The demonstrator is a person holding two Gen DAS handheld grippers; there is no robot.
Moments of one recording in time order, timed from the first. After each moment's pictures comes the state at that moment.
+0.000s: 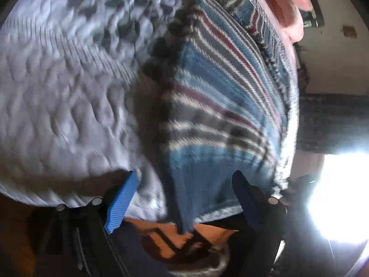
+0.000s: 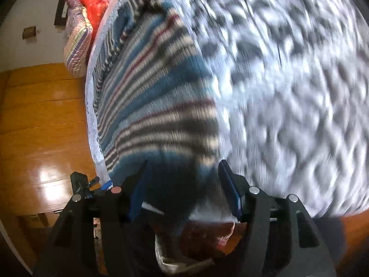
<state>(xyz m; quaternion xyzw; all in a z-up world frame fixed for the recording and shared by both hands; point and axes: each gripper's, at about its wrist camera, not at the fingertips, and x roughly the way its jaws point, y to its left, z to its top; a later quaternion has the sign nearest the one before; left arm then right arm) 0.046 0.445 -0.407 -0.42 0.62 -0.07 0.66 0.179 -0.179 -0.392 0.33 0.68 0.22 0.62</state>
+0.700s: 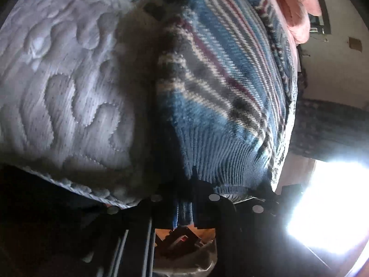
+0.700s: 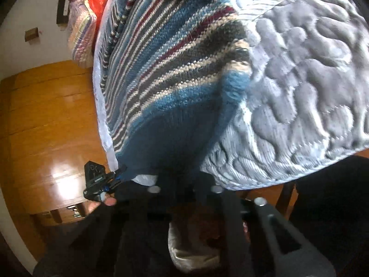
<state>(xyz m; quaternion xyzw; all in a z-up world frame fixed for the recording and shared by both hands) 0.027 0.400 -0.430 -0.45 0.62 -0.06 0.64 0.130 -0.133 -0.389 0.38 0.68 0.24 0.58</state>
